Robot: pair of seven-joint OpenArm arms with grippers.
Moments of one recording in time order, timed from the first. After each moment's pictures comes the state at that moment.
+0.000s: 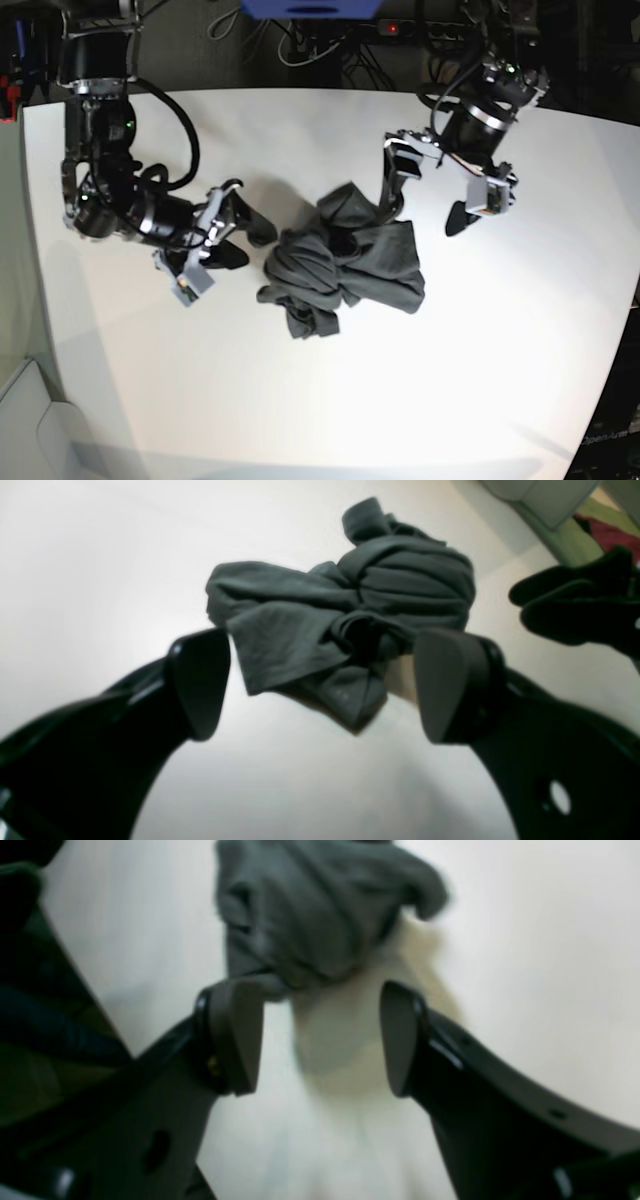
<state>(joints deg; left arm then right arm) 24.0 -2.9 -6.9 112.4 -20.0 -23.0 21.8 3.6 12.4 1.8 96.3 44.0 39.7 -61.2</state>
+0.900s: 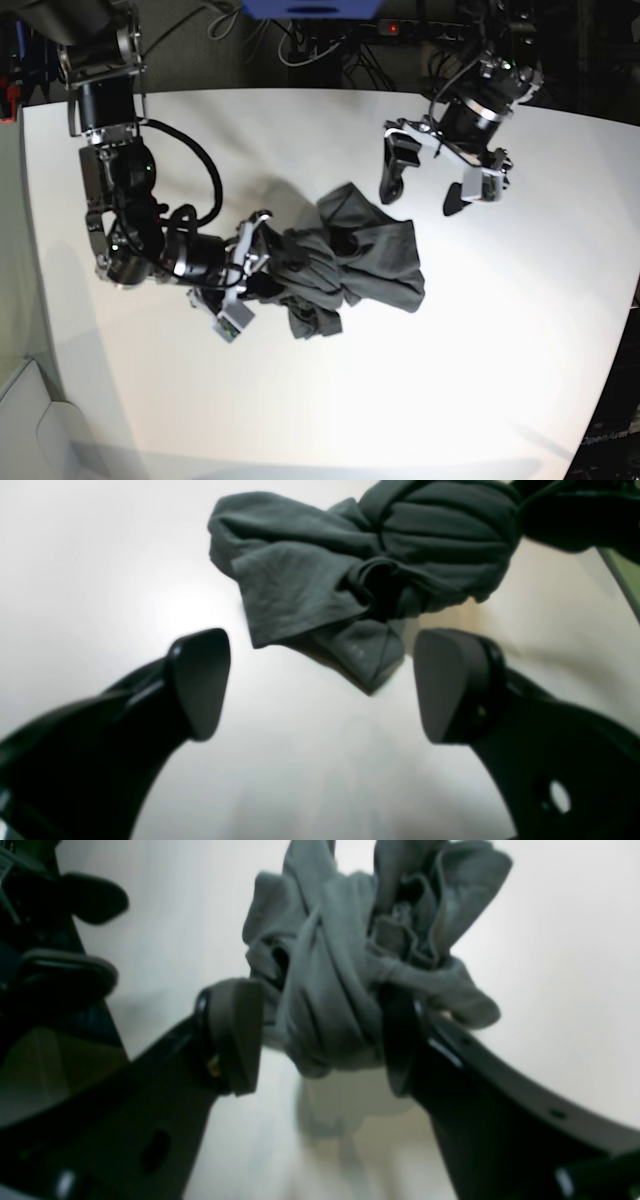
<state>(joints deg) 24.8 -3.0 -6.9 108.0 -20.0 -22.9 21.7 14.2 12.7 -7.7 87.9 43.7 39.6 -59.3</state>
